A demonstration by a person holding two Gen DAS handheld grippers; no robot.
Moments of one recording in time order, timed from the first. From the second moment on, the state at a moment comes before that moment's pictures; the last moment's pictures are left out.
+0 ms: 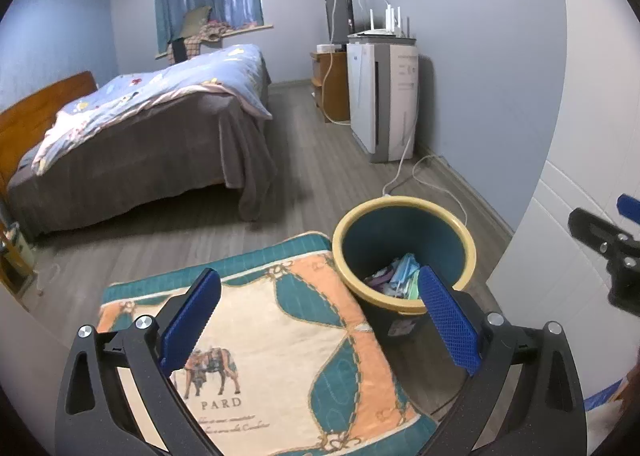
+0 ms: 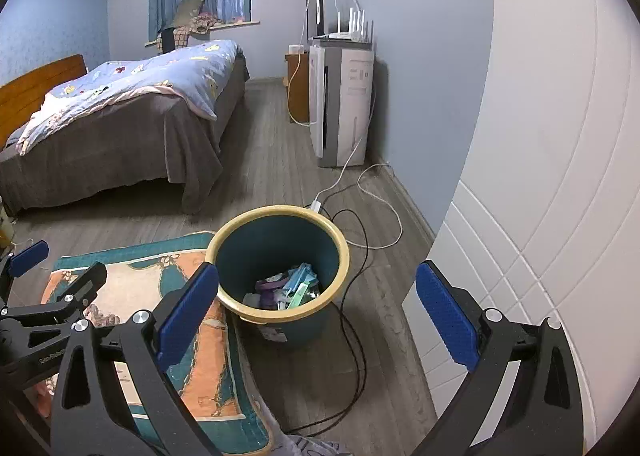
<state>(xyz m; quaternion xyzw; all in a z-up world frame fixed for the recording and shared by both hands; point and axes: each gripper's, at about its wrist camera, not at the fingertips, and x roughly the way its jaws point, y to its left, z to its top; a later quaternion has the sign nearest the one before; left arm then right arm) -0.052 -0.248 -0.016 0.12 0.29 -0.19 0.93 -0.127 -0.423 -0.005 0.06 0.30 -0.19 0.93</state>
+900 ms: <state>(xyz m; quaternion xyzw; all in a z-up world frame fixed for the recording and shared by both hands) -0.055 -0.247 -0.017 0.13 0.29 -0.18 0.93 -0.131 -0.419 0.000 0.06 0.29 -0.19 0.93</state>
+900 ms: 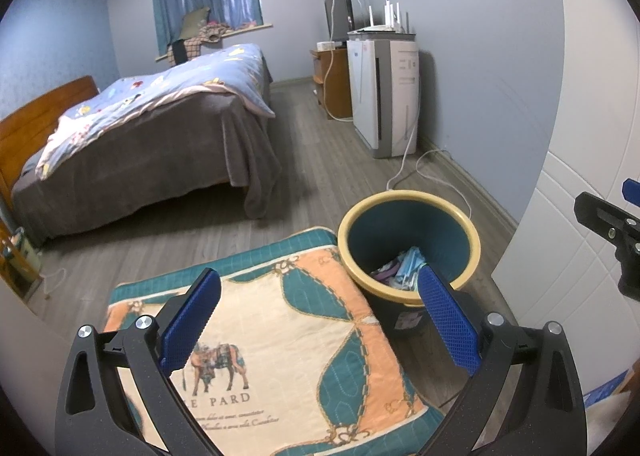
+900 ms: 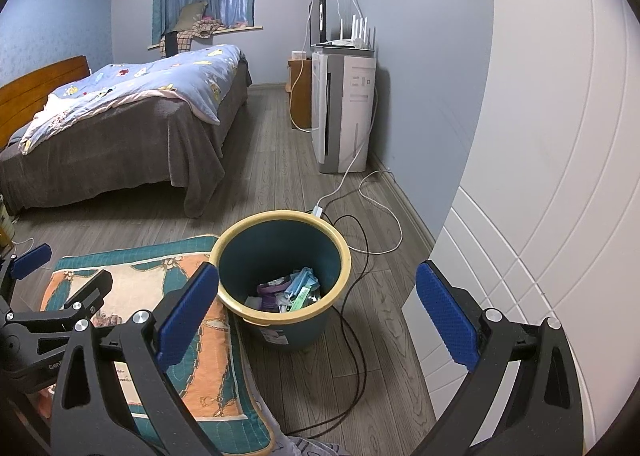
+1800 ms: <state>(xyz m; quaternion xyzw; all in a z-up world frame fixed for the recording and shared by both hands) -0.057 -0.243 -0.009 0.12 0.30 -0.19 0.93 -0.132 -0.419 0.002 0.06 0.29 -0.19 0.93</state>
